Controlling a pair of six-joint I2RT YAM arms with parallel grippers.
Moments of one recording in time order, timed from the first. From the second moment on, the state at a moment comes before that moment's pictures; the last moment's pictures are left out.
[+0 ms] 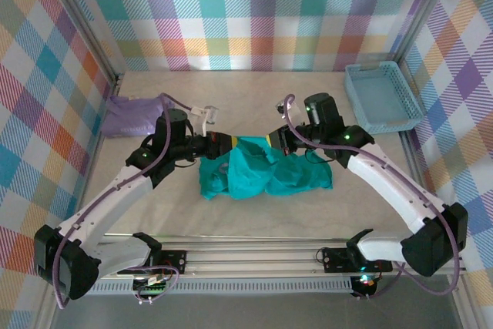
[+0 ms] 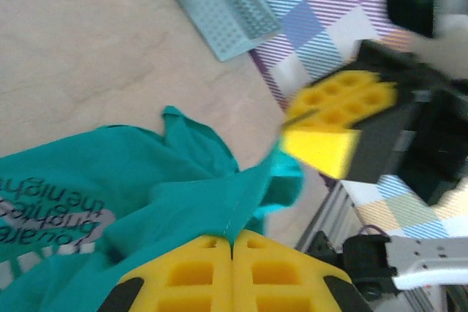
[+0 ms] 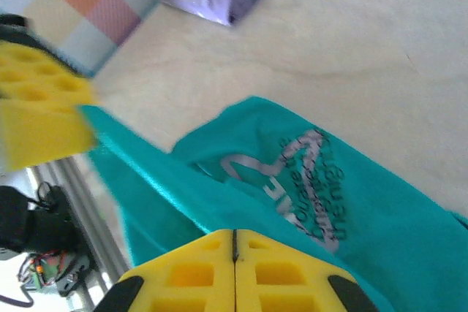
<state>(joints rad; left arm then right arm) -0.50 1.12 0.93 -0.24 0.60 -0.53 0.57 1.28 1.16 -0.57 -0.44 0.17</state>
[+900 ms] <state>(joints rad) -0.52 1.12 0.93 -0.21 0.64 -0.53 0.61 1.29 1.08 -0.49 -0.57 -0.21</state>
